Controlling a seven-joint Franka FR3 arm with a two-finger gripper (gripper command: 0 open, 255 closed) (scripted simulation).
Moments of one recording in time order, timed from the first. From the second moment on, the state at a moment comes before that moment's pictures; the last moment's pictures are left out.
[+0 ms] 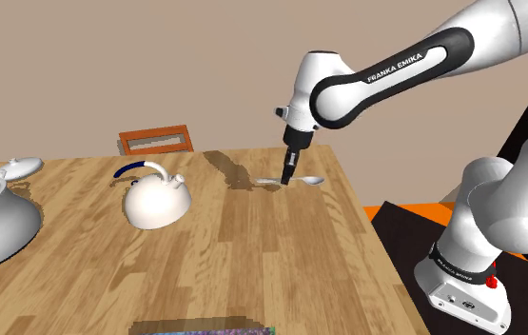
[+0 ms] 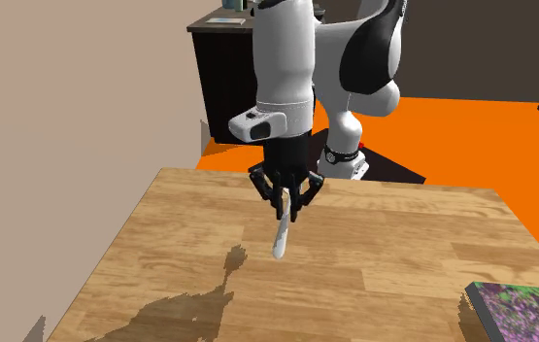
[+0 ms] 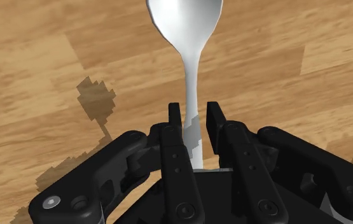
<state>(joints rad) 0.30 -0.31 0.00 -2.44 0.24 2.31 -0.40</state>
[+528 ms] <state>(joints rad) 0.38 -0.44 0.15 -2.56 0.27 2.33 -0.20</state>
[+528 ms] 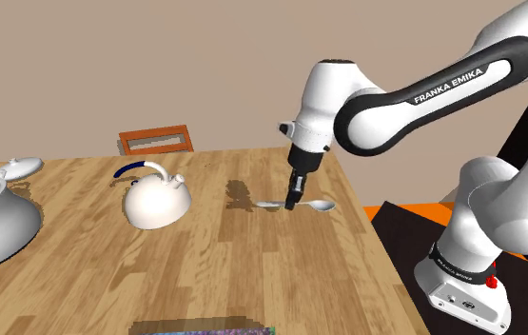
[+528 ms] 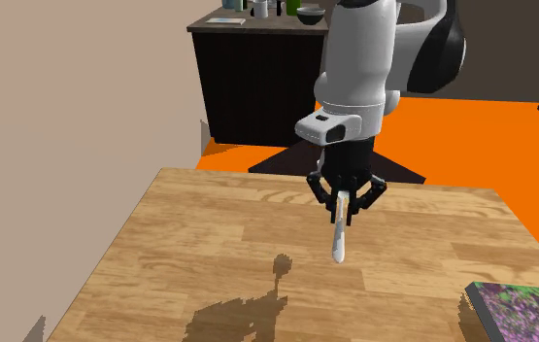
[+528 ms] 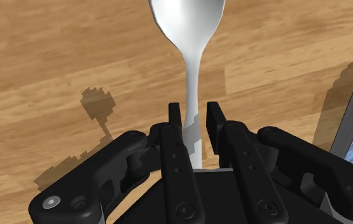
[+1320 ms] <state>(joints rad) 0.51 -0.51 0.40 -2.60 0.33 2.35 0.12</state>
